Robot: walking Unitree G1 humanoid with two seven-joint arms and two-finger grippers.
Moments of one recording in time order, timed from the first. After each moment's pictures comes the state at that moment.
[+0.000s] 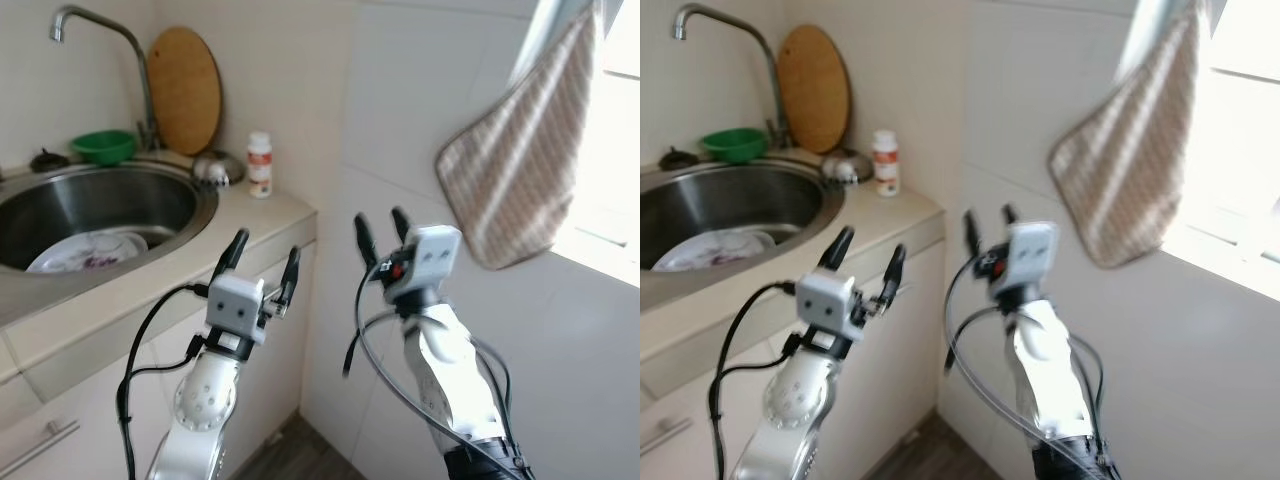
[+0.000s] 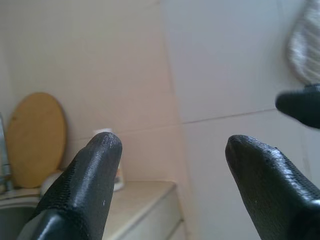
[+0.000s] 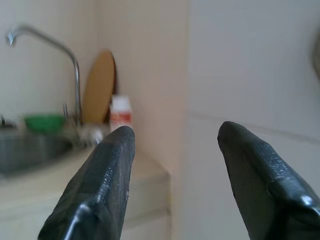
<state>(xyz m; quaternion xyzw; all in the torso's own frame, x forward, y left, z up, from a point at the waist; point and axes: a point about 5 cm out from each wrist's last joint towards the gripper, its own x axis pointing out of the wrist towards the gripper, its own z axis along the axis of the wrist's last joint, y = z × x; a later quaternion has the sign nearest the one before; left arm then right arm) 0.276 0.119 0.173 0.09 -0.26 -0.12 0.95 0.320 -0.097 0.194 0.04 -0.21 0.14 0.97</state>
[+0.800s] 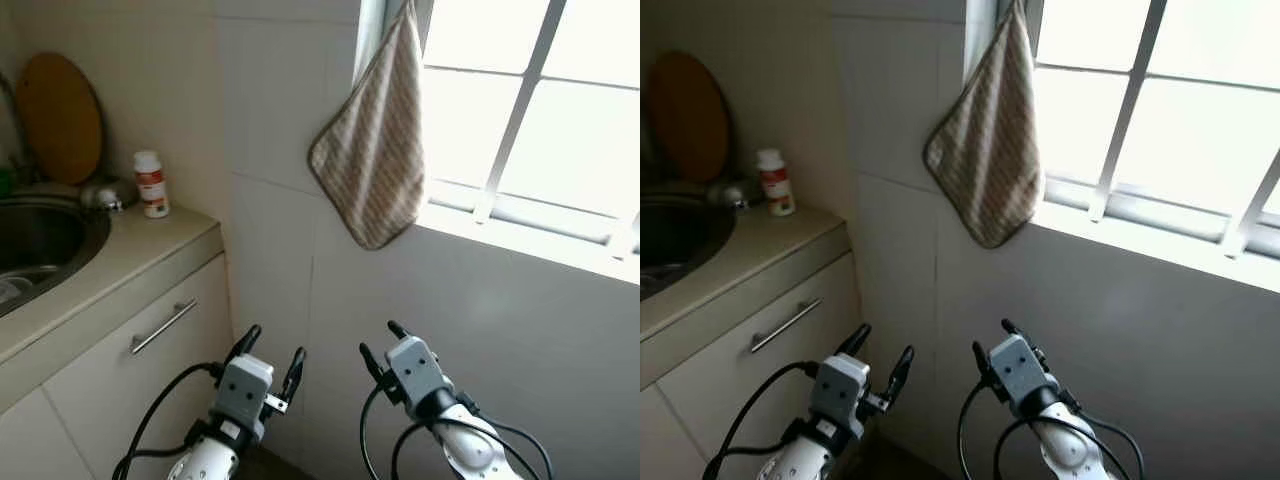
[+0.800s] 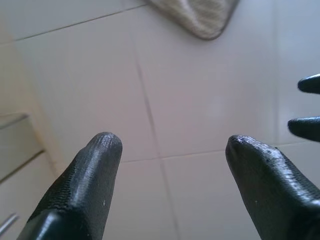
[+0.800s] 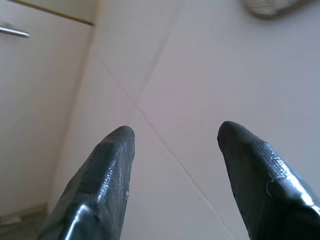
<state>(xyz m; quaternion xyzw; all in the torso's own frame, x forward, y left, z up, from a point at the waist) 0.231 0.125 0.089 0.11 -0.08 -0.17 0.98 0.273 -0.128 0.087 -0.20 -0.04 0.20 0.96</state>
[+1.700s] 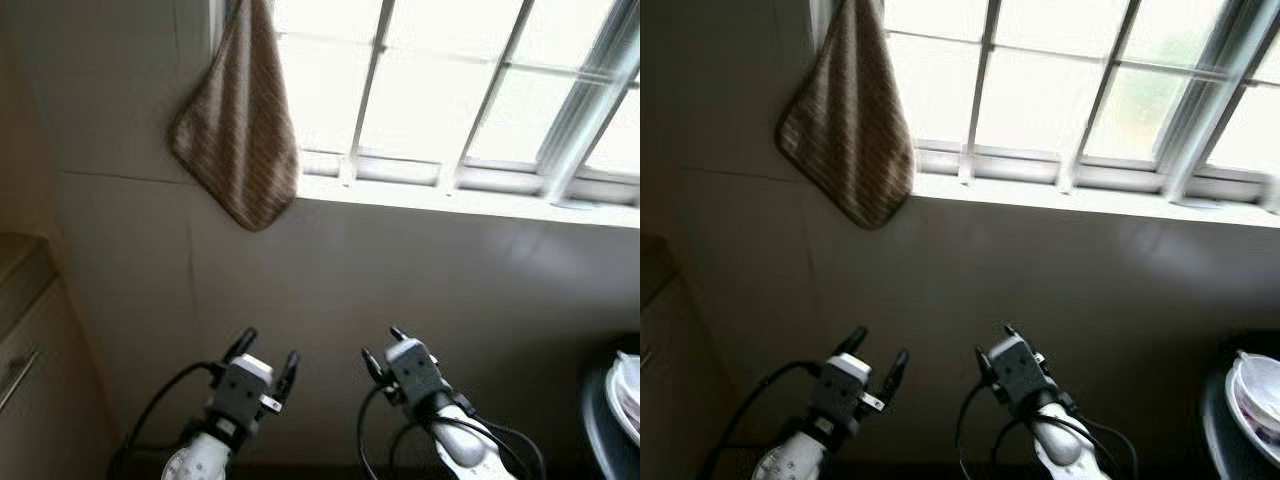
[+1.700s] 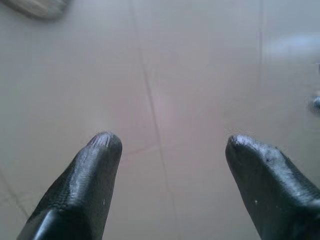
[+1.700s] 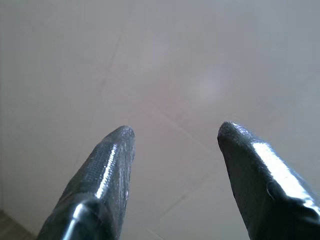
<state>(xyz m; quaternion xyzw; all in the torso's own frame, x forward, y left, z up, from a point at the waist) 0.236 0.132 0.076 0.14 -0.05 -0.16 0.98 0.275 -0.124 0.077 -0.18 -0.02 0.19 0.96</state>
